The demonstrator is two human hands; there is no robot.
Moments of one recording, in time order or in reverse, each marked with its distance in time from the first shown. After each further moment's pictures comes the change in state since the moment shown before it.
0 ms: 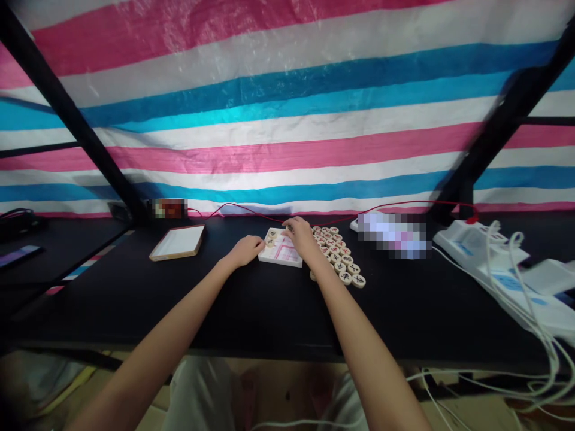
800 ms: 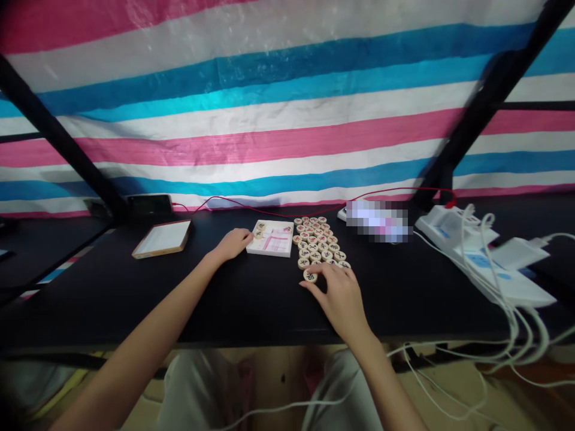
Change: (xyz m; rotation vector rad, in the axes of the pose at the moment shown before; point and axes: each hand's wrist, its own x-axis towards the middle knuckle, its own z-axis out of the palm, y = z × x) left_hand 0.001 -0.002 0.000 0.000 -0.011 -0.020; right_hand -0.164 -0.032 -0.071 -0.249 0.129 0.031
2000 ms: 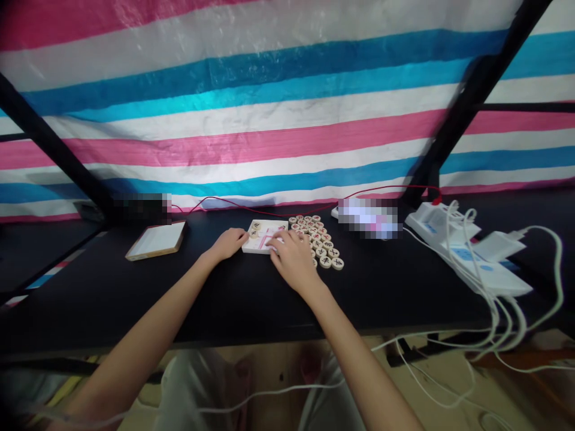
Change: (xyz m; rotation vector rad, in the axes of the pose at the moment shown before) left_hand 0.002 -0.002 0.003 0.004 0.021 0.036; right_hand 0.069 -0.036 0.031 -0.154 -0.089 -0.183
